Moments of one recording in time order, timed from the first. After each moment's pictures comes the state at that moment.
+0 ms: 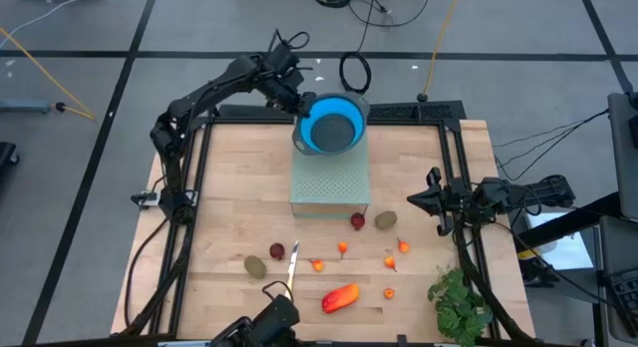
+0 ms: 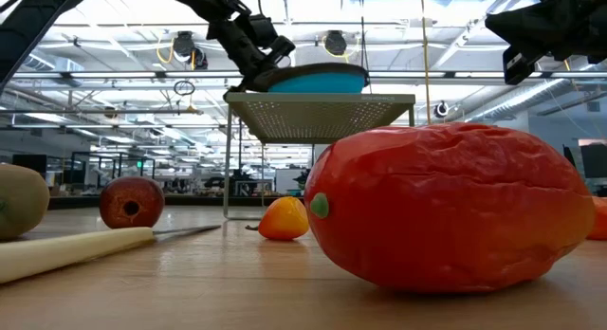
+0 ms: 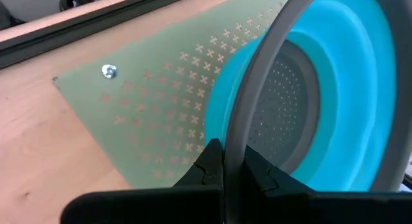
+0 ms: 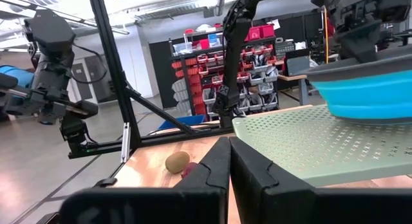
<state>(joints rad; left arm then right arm) 0.73 1.93 1.92 -1.02 0.47 -0.51 0.21 0.05 0.13 0.07 0.18 0.17</state>
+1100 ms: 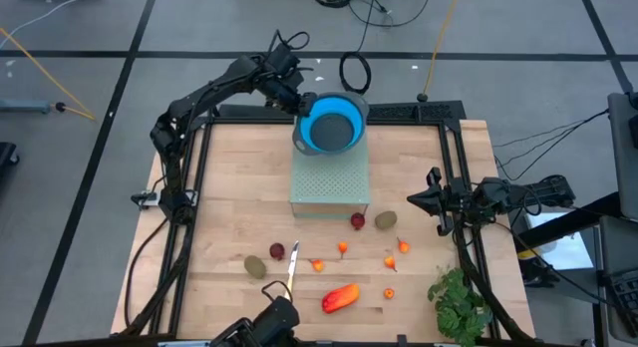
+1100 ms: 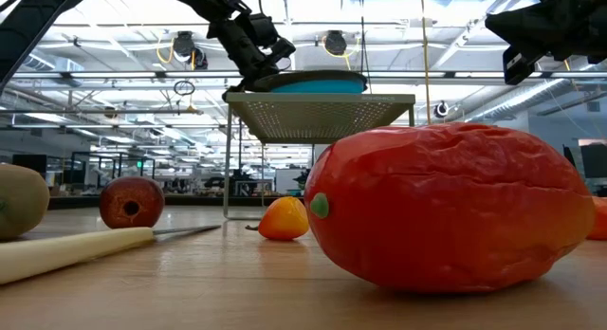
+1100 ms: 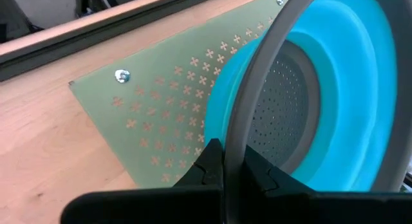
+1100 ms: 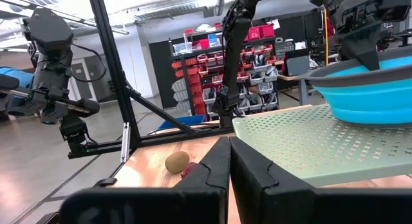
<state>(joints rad) 0.72 1.93 1.92 -1.02 0.42 -0.52 0.21 0.05 0.13 0.07 0.18 0.17</state>
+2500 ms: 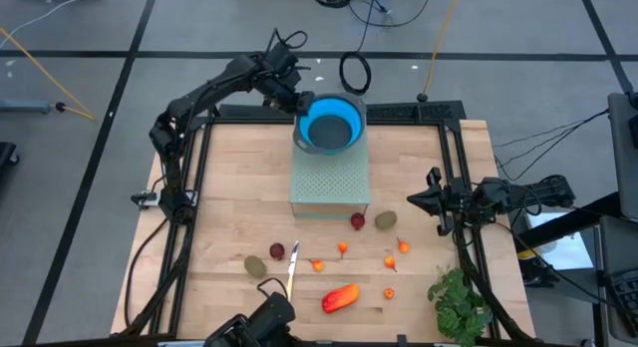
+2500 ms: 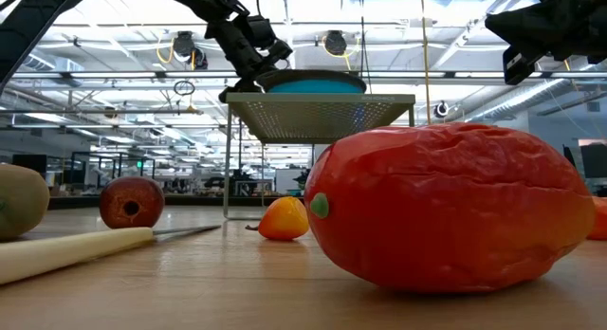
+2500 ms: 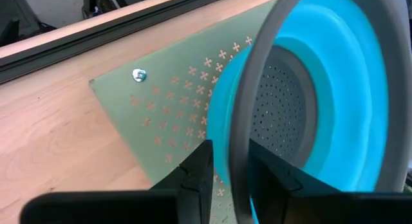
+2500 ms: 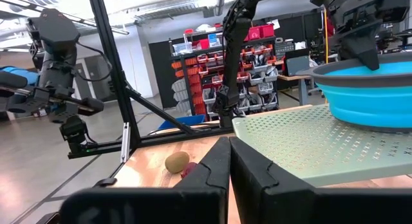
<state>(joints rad) 0.74 1.92 1.92 -1.04 0.42 -0.51 0.21 0.05 0.13 0.07 0.18 0.17</state>
